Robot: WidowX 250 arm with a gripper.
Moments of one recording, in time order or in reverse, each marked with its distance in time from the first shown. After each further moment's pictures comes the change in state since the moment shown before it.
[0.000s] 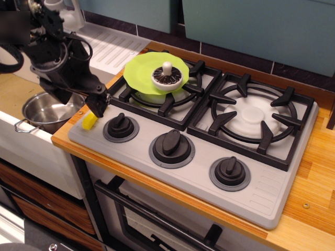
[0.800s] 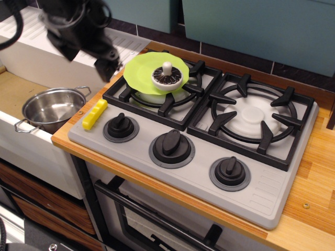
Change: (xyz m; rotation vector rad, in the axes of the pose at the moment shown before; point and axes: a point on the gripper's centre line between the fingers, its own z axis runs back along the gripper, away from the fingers) arm 0.036 -0.009 0.043 0.111 -0.067 -0.112
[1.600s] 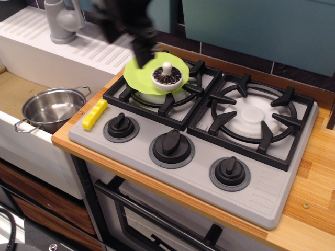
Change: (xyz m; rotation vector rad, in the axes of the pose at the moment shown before) arm 0.039 -0.038 0.017 -0.105 0.045 -0.230
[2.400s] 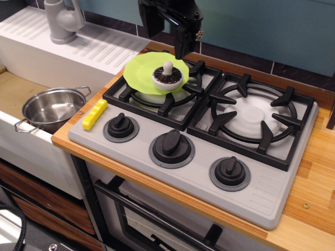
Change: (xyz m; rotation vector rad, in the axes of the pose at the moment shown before) arm 0.048 -0.030 -0.018 -0.123 0.170 -0.084
